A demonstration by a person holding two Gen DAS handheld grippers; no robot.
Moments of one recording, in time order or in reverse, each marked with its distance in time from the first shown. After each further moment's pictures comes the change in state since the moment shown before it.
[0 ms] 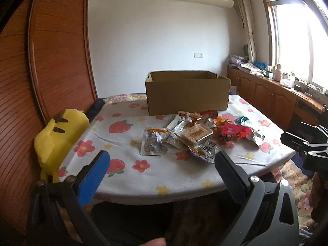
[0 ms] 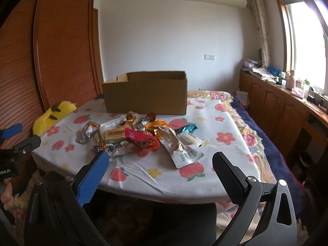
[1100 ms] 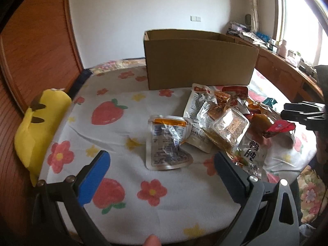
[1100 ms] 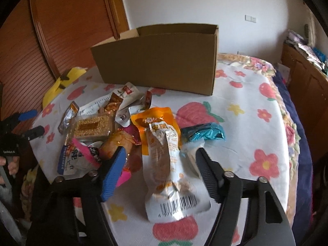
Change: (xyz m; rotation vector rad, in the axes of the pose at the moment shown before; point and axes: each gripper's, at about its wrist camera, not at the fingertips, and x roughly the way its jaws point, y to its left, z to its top) left arm 0.143 0.037 0.022 0.024 0.287 -0.075; right arm 0.170 -0.057 0.045 -0.072 0.337 0.271
